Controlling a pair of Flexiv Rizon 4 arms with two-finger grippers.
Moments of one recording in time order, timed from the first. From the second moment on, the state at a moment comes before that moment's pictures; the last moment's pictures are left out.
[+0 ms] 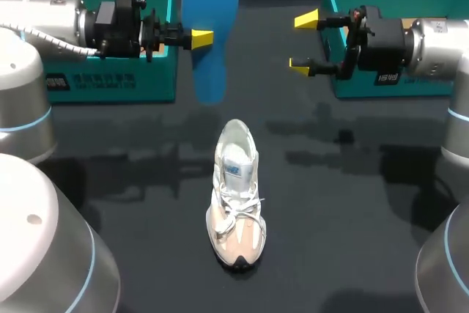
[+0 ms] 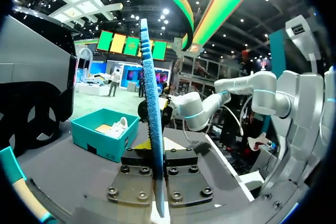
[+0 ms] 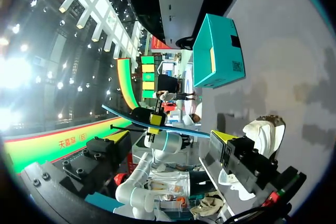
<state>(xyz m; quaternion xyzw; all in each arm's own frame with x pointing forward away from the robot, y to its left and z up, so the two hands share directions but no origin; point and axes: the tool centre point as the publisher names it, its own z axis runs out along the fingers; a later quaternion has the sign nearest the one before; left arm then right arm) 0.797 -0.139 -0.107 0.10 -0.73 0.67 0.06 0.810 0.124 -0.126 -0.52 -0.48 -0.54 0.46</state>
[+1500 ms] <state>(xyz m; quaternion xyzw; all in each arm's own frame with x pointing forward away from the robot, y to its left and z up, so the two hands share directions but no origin) 0.808 -0.151 -0.117 0.40 -0.59 0.60 0.35 0.810 0.124 -0.126 -0.52 -0.48 -0.54 0.46</state>
